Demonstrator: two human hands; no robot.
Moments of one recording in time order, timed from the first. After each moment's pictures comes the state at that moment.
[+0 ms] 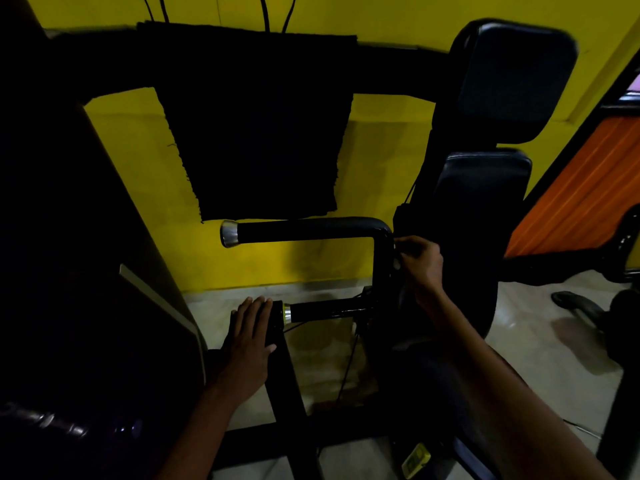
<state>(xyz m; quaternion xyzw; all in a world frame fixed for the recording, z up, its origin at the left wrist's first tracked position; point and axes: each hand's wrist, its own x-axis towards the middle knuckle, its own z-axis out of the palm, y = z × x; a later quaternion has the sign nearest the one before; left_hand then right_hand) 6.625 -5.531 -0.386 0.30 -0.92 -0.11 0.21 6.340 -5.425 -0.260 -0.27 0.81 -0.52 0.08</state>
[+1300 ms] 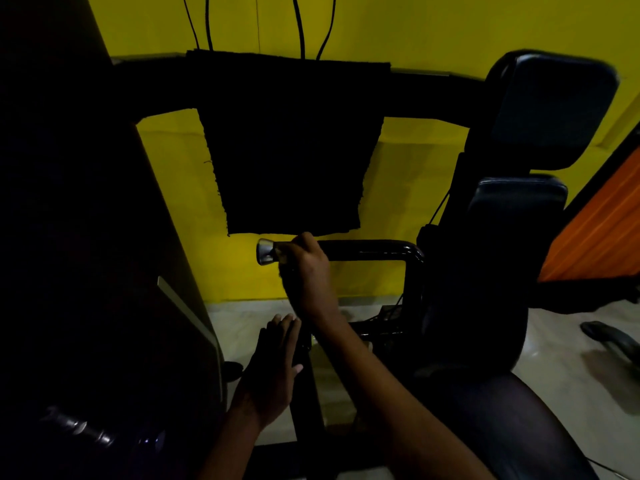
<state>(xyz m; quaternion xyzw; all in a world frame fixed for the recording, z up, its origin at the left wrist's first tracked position) 6.632 -5.528 -0.387 0.30 -0.92 -0.14 0.21 6.511 -5.540 -0.240 -0.57 0.67 -0.46 -0.09</state>
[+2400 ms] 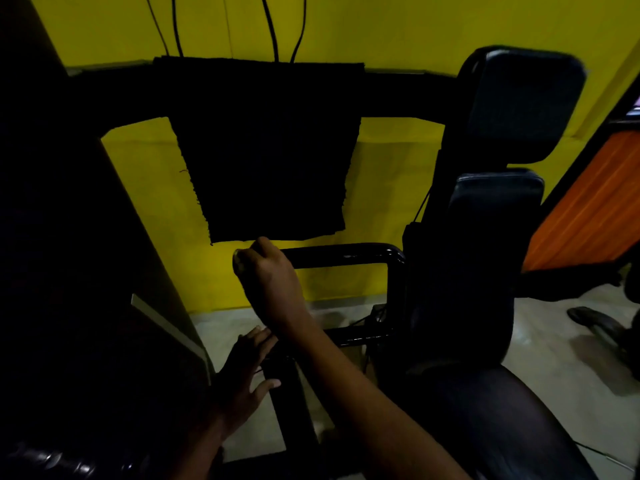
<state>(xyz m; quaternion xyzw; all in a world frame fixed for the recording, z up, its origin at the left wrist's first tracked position) 6.647 -5.564 -0.392 0.25 -0.91 -0.22 0.26 6.521 -5.555 -0.235 -0.60 0.66 -0.43 -0.14</state>
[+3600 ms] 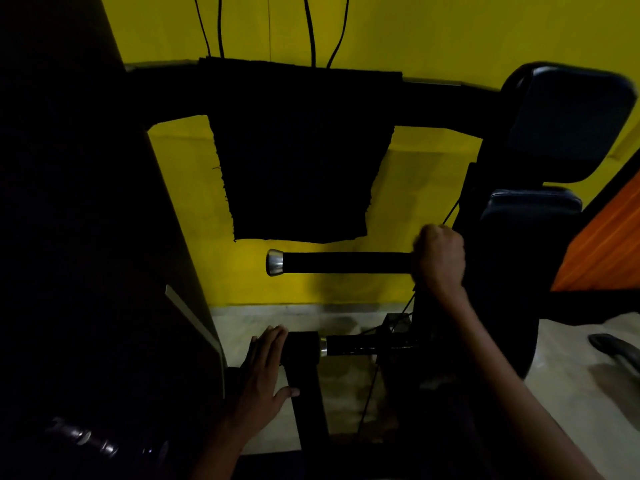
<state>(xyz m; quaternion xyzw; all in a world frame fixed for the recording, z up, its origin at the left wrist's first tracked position) 6.653 -5.555 -0.395 0.29 -0.91 -0.20 0.20 6.382 -5.489 -0.186 -0.35 0.89 -0.24 -0.13</state>
